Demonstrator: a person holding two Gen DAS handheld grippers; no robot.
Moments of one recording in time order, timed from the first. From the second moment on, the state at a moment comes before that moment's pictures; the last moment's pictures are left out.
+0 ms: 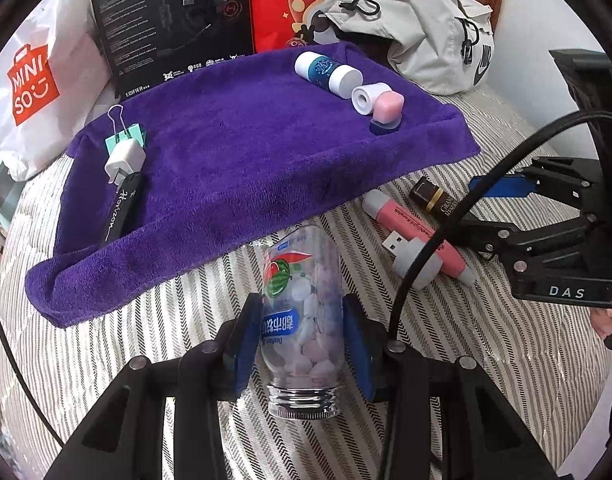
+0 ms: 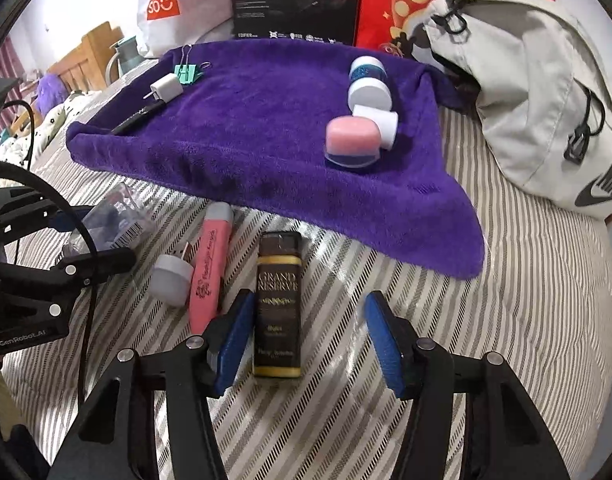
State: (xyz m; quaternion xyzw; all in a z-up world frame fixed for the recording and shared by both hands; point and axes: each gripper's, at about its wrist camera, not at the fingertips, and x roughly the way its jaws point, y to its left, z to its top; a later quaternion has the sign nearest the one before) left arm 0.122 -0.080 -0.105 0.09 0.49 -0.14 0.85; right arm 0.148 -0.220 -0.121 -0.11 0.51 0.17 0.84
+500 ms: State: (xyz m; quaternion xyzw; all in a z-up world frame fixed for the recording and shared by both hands) left arm 0.117 -0.079 -0.105 0.09 0.47 -0.15 0.86; right arm 0.138 -0.210 -0.118 -0.09 0.52 0.16 0.83
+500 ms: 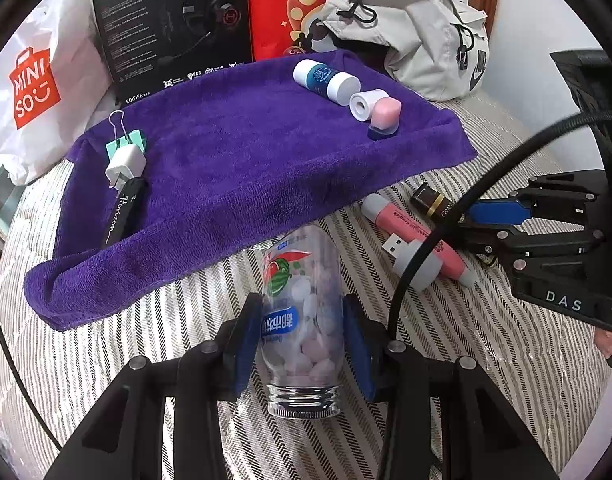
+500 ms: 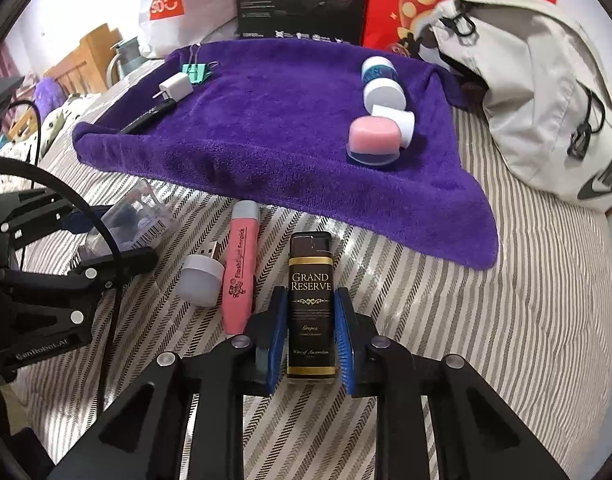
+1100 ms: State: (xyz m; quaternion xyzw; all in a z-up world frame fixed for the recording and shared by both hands) left arm 0.110 -0.073 -0.105 0.10 0.46 -0.15 0.87; right arm 0.132 -0.206 -0.118 -0.09 0.53 0.13 0.83
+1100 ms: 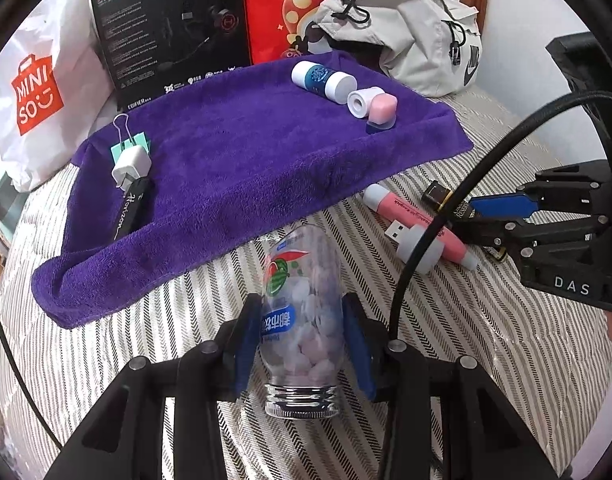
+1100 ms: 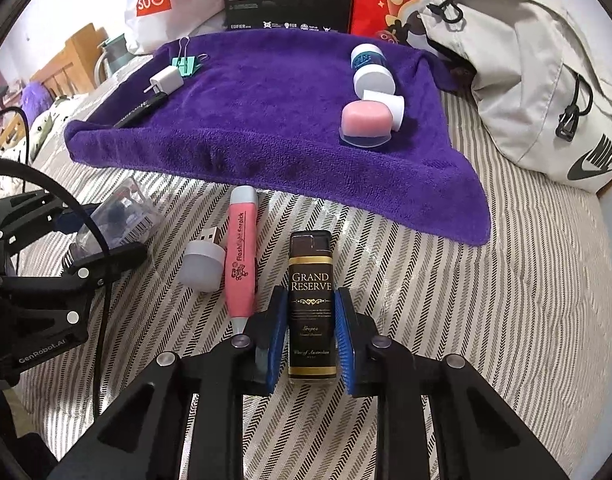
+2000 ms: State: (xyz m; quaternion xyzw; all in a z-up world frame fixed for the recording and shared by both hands) left arm 0.109 0.000 -0.078 0.02 0.47 -0.12 0.87; right arm 0.121 -0.226 -0.093 -0.03 0.53 0.21 0.82
